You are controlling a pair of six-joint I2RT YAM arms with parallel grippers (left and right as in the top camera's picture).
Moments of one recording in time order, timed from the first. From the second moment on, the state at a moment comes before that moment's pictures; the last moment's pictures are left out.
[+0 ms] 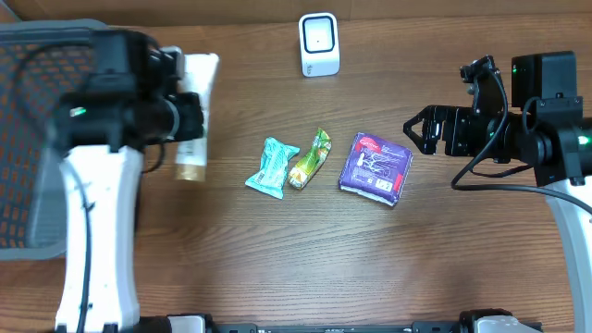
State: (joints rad) left arm 0.00 1.52 1.69 -1.26 0.14 -0.10; right arm 0.07 1.36 1.54 -1.19 -0.46 0.15
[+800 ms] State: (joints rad) left arm -0.11 1.83 1.29 -0.86 0.14 -0.18; right arm 0.07 1.36 1.54 -1.19 -0.46 0.15
